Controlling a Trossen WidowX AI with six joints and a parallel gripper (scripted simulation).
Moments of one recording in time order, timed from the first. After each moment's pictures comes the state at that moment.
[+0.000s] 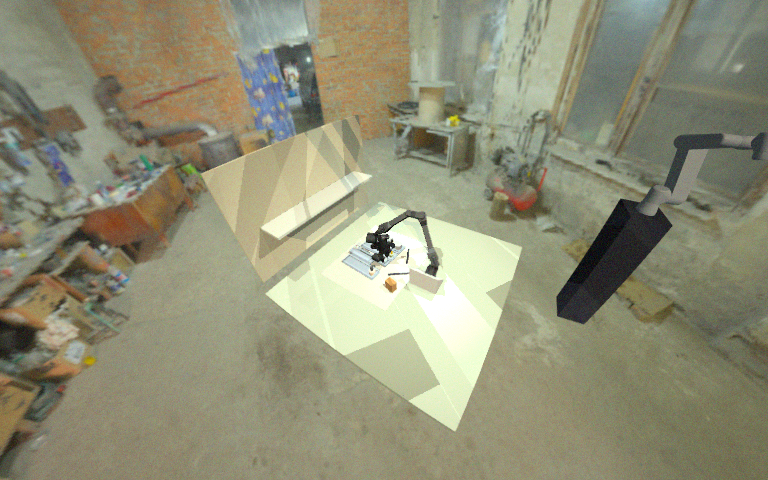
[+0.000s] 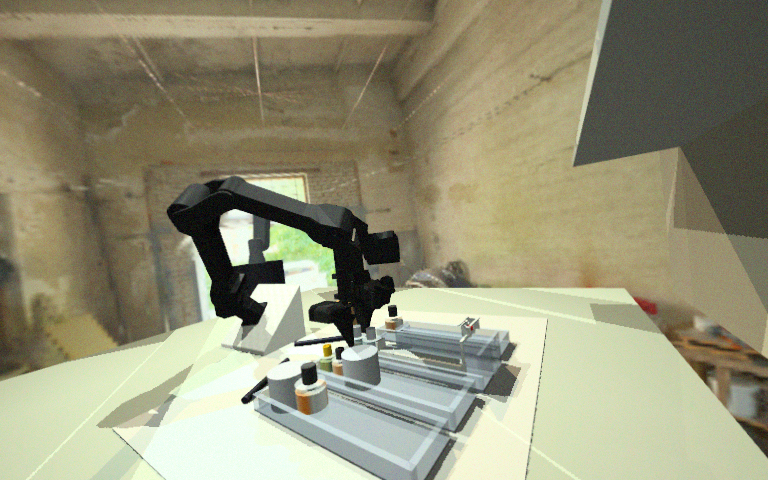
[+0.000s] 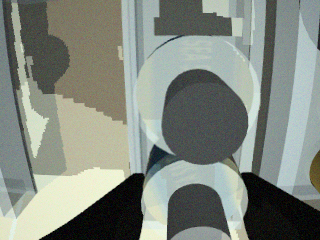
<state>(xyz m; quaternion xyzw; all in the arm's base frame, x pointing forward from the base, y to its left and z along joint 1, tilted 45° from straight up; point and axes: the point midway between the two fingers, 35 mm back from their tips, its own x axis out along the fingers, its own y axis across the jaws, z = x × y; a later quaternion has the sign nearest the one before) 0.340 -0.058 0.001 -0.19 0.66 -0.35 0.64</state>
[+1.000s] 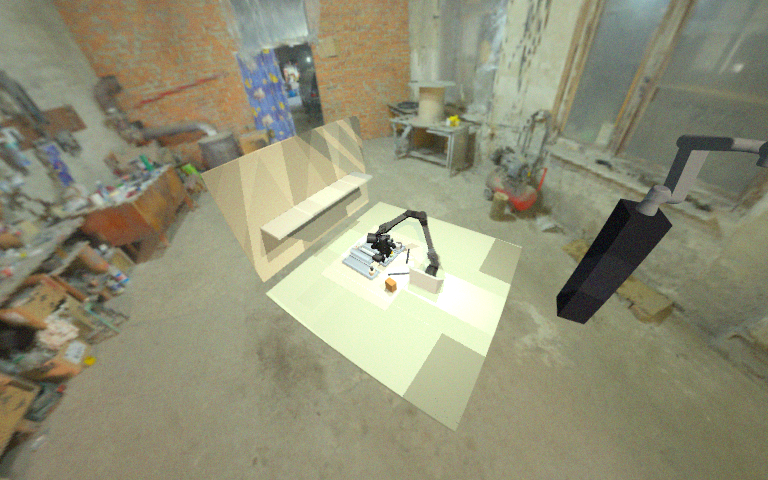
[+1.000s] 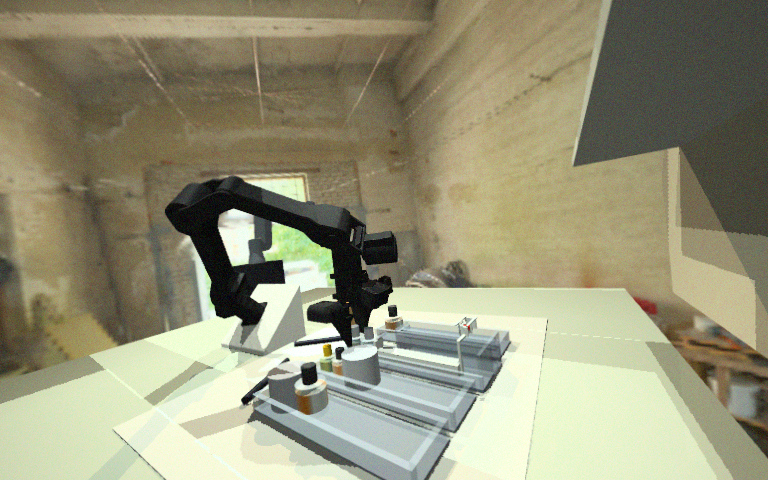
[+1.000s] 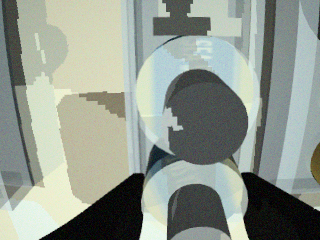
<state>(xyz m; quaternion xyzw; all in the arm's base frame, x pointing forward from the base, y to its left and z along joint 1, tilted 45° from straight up) 0.335 -0.057 0.000 -0.19 0.66 -0.35 0.64</state>
